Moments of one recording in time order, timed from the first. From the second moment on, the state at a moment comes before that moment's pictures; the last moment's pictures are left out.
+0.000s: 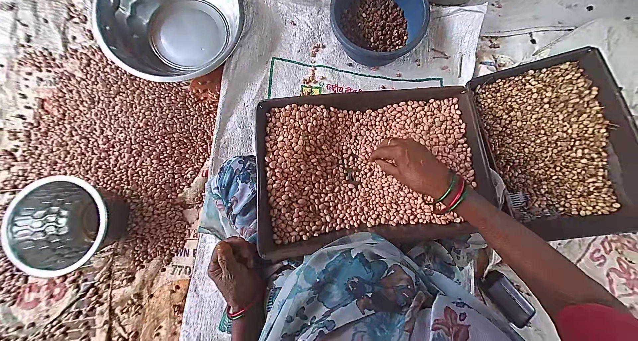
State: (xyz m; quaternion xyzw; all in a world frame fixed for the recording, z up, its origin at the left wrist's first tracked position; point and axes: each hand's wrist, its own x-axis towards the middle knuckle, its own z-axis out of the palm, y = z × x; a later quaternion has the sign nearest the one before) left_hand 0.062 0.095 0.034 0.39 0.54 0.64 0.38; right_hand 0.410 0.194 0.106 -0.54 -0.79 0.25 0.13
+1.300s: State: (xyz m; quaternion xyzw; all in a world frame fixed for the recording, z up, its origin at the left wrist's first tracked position) left_hand 0.047 0.113 0.018 0.33 0.56 0.63 0.43; right_hand 0.314 0.182 0.065 -0.32 -0.87 0.38 0.02
